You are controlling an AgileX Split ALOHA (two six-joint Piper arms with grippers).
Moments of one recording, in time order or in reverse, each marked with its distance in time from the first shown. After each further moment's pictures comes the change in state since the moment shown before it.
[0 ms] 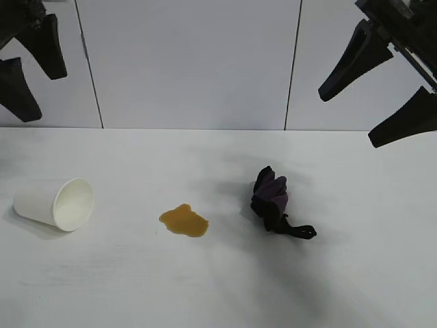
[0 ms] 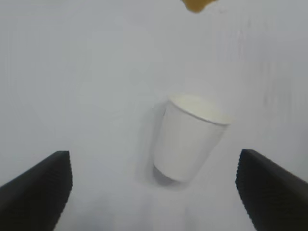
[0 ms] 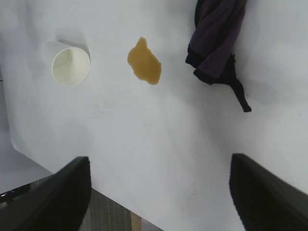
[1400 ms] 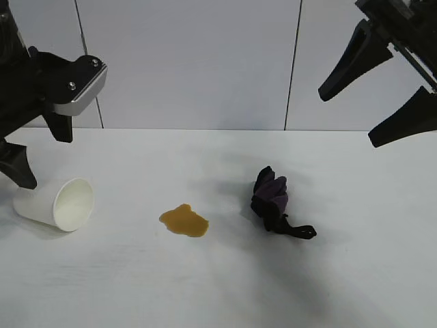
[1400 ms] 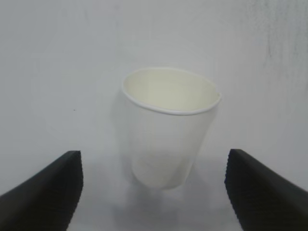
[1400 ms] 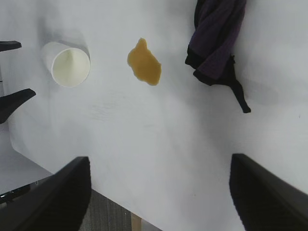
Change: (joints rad) left arm -0.069 0.050 0.302 0.213 -0.303 0.002; right arm 0.000 0.000 0.000 0.001 -0.001 0.000
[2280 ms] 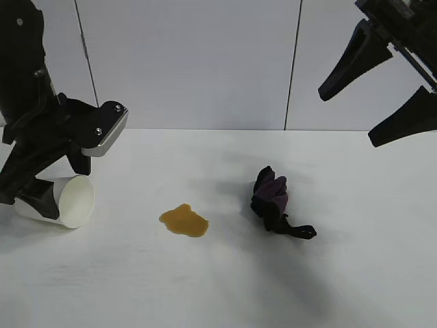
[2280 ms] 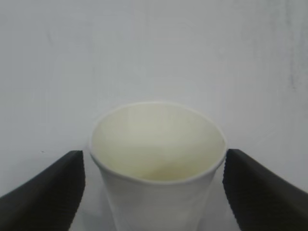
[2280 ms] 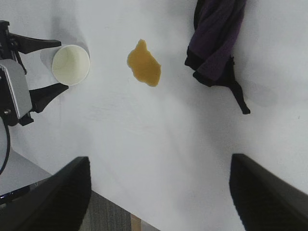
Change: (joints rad) left arm -0.029 0.116 0.001 0.039 -0.114 -0.049; right arm 0.000 0.000 0.000 0.000 -0.005 0.000
